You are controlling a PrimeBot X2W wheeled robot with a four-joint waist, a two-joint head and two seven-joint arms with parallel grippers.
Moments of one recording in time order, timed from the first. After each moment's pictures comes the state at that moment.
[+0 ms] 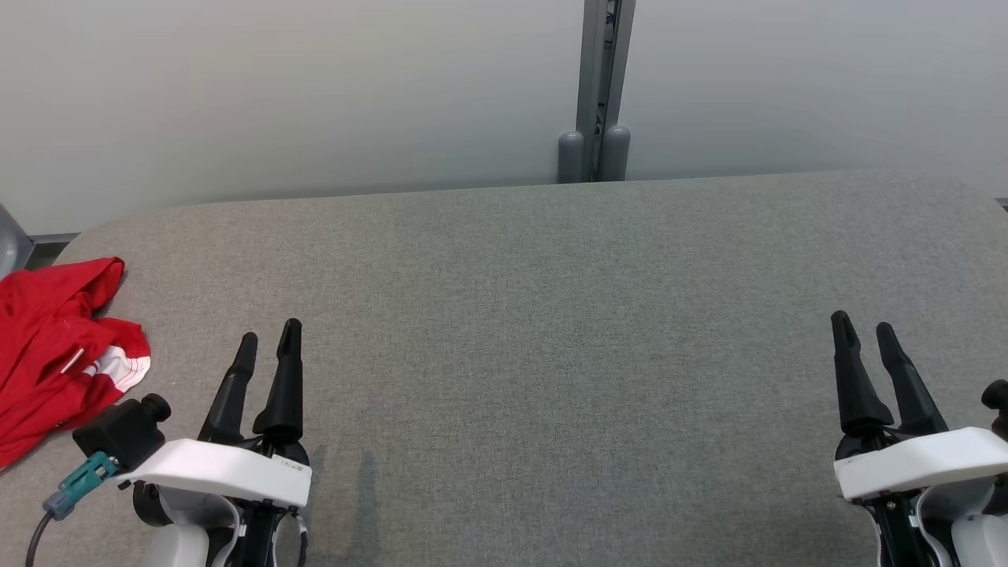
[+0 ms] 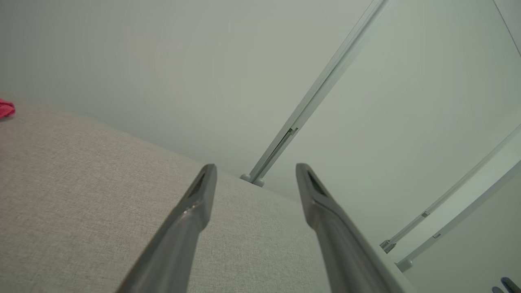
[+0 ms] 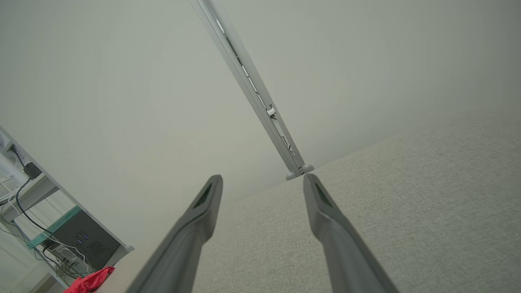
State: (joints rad) left arm -0.13 0.08 -0.05 0.21 -0.75 -0.12 -0.09; right arm -0.11 -0.09 -0.01 0.14 0.66 0.13 -0.09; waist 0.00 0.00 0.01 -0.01
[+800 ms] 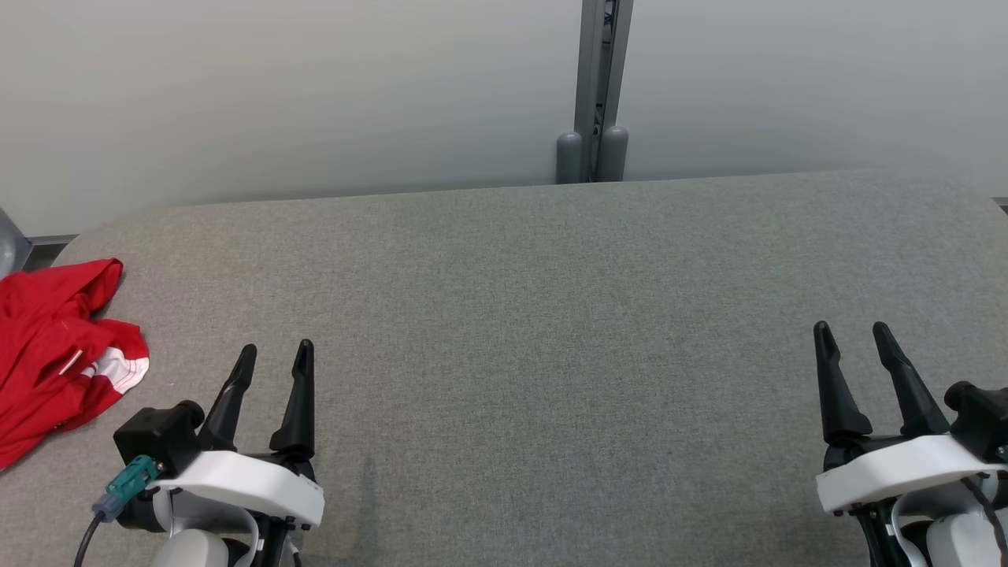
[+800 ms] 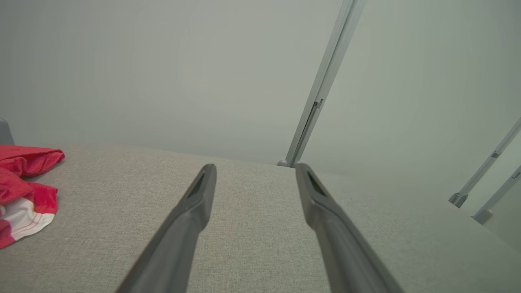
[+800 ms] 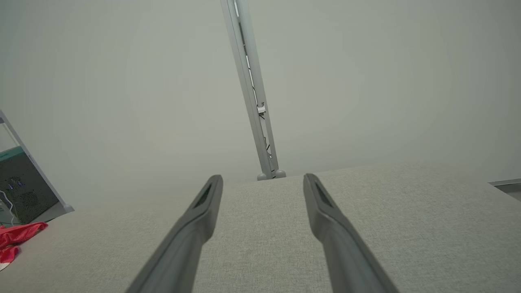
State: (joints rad) left arm -0.13 0.10 -0.09 0.27 -0.45 -0.07 -0.16; right arm -0.12 -0.10 0.00 0.19 0.35 0.13 -0.16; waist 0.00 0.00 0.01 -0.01
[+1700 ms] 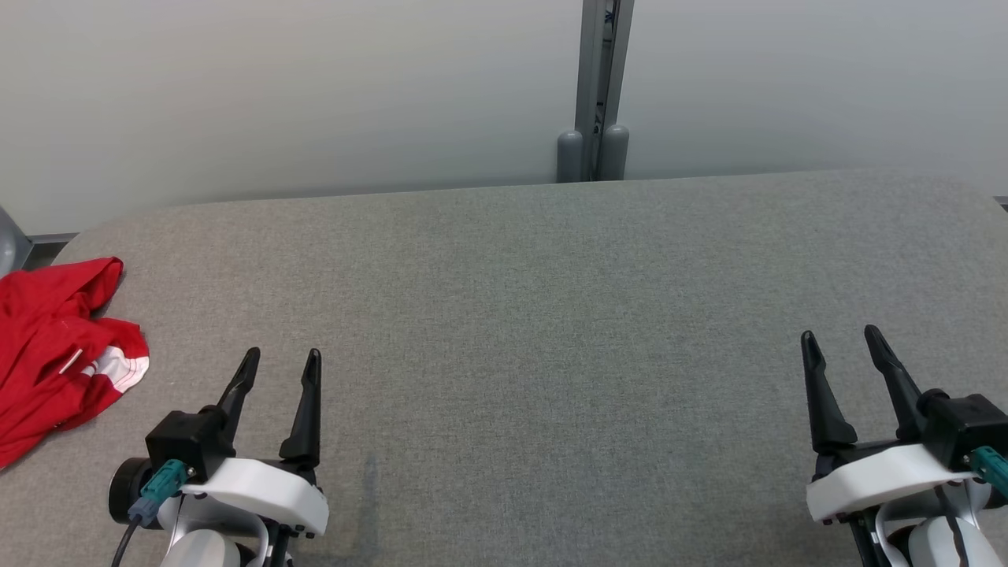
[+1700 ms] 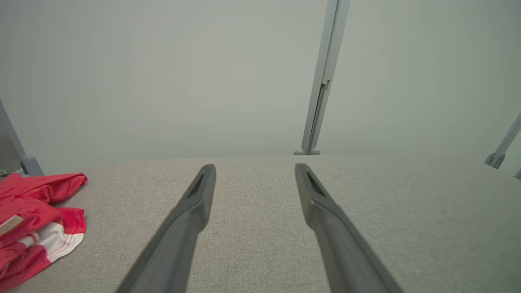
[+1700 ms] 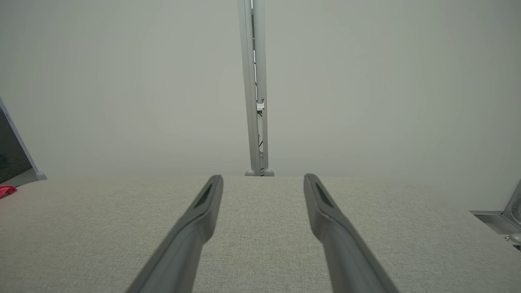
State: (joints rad) left arm -0.15 0.10 -0.08 0.34 -0.26 -0.06 -0.22; right arm -0.13 -0.09 0.01 0.24 0.16 0.13 -0.22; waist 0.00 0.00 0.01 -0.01
